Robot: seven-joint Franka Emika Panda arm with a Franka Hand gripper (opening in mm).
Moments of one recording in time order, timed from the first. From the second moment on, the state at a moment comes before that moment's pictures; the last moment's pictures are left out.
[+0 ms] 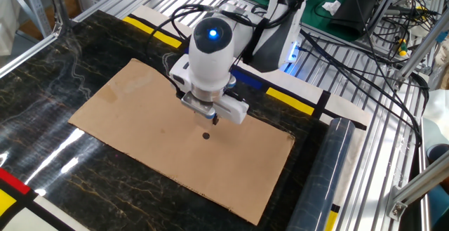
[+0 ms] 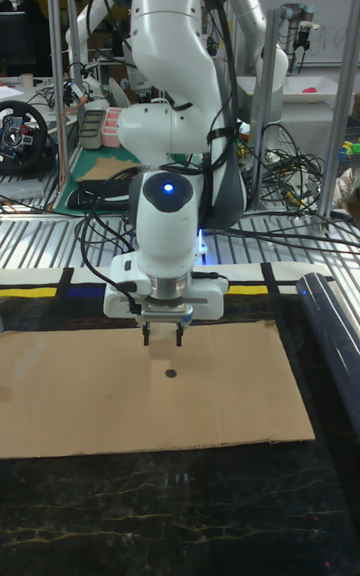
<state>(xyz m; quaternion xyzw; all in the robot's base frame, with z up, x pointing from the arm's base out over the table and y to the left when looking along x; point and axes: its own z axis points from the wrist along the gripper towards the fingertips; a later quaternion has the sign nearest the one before) 0.446 -0.013 0.125 0.02 -1.00 0.02 0.07</state>
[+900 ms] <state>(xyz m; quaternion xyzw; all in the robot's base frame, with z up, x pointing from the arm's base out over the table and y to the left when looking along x) 0.445 -0.012 0.126 0.06 -1.00 0.01 0.04</state>
